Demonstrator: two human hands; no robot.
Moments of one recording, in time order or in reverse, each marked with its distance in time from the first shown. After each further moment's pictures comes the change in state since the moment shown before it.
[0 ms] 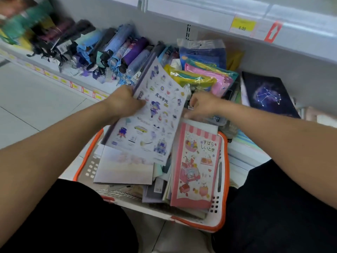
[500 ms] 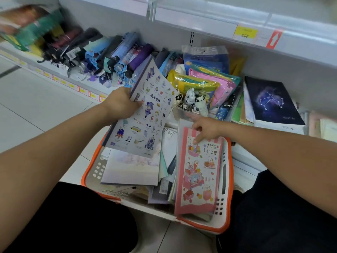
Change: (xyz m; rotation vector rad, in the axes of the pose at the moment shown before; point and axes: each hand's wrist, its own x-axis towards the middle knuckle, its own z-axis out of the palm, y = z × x) left_hand -0.004 -0.013 -0.023 0.110 0.047 0.047; right_hand -0.007 0.028 0.052 -0.072 -0.307 -0.171
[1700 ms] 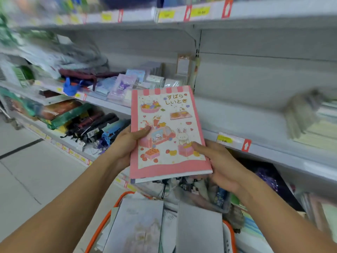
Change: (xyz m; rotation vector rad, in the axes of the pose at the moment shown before) left_hand -0.003 0.097 -0.080 -1.140 -0.054 0.165; right_hand -0.127 -0.117 -0.143 1.437 0.366 -0.290
